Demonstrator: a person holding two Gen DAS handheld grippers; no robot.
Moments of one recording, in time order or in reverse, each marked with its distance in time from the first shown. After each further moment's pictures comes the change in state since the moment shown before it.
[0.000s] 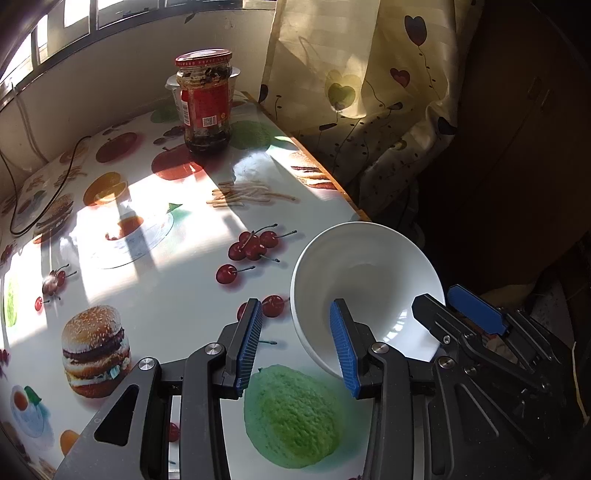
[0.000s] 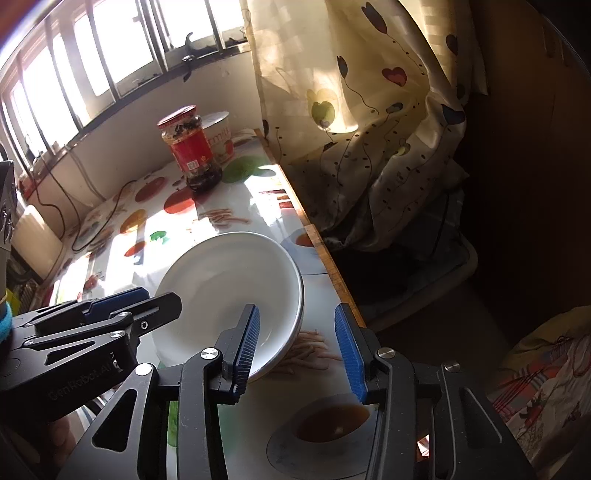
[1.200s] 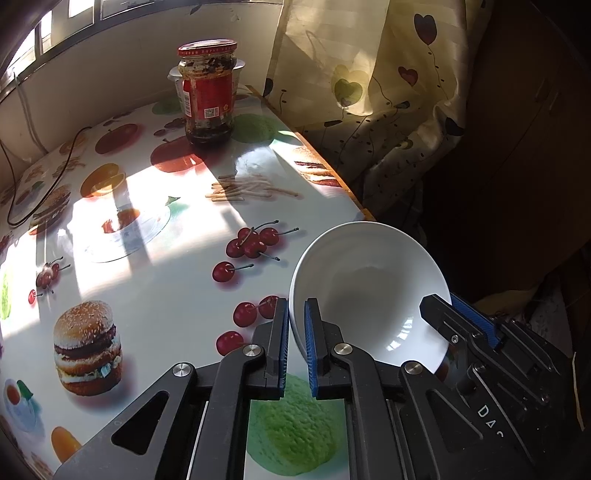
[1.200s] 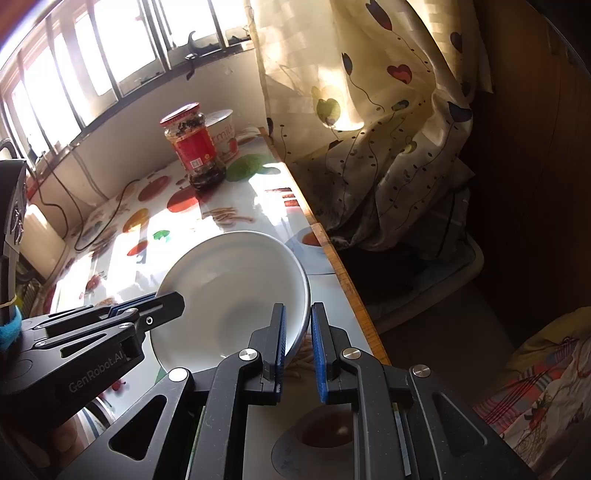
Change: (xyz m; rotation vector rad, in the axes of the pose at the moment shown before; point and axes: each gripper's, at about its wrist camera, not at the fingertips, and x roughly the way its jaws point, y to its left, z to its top) left arm 0.009 0.001 0.001 -0.031 0.009 0.006; right arm 0.006 0.002 0.000 -0.001 0.004 0.021
